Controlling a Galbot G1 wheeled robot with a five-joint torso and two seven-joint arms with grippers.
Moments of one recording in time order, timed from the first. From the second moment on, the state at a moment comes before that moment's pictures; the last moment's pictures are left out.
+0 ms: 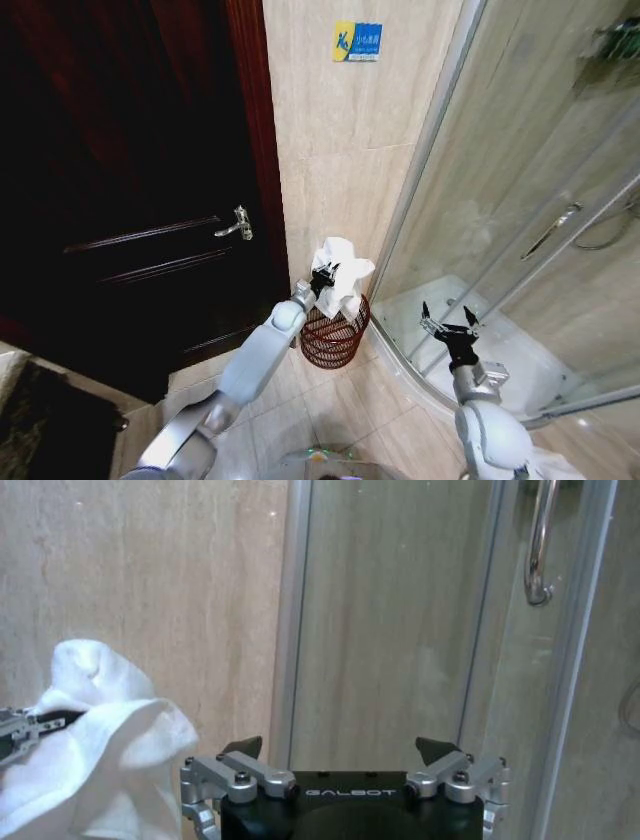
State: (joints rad) left arm 0.63 -1.44 0.02 -1.14 -0.17 -0.20 0.11; right arm -1.56 1.53 0.78 2.15 0.07 -0.13 -0.05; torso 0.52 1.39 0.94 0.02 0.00
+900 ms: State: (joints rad) left arm 0.63 -1.42 0.00 -1.09 -0.10 -0.23 0.06; right arm -1.56 1.54 0.77 2.15 0.07 -0.12 -0.05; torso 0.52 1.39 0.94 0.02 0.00
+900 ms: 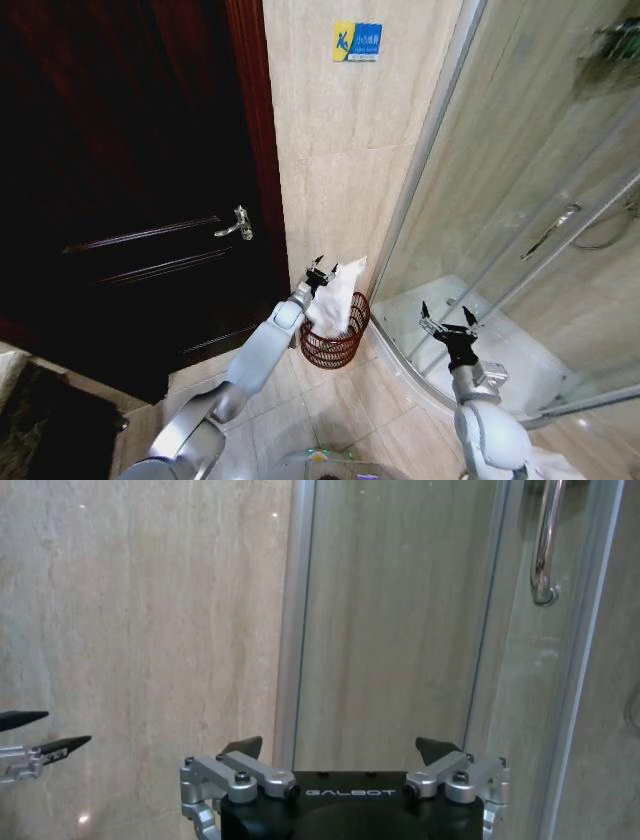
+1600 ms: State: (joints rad) left arm 0.72 -1.37 -0.01 -1.20 -0.13 -0.17 0.07; right arm -1.56 1.54 0.77 2.17 0.07 -0.13 -0.04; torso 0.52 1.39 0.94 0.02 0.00
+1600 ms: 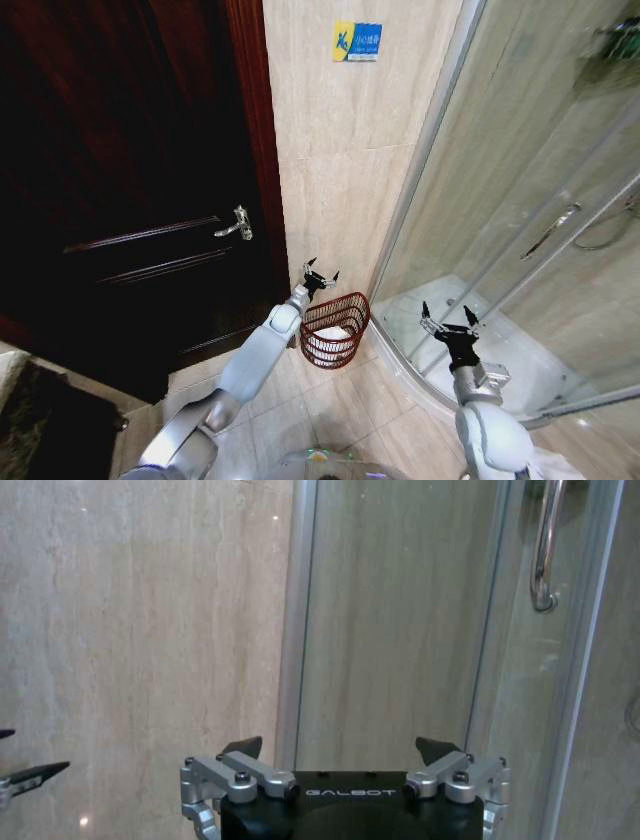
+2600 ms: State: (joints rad) left arm 1.32 -1.39 -0.56 -1.85 -0.18 -0.03 -0.07; right arm -1.61 1.55 0.76 2.22 0.07 -0.12 -0.06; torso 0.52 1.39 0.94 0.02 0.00
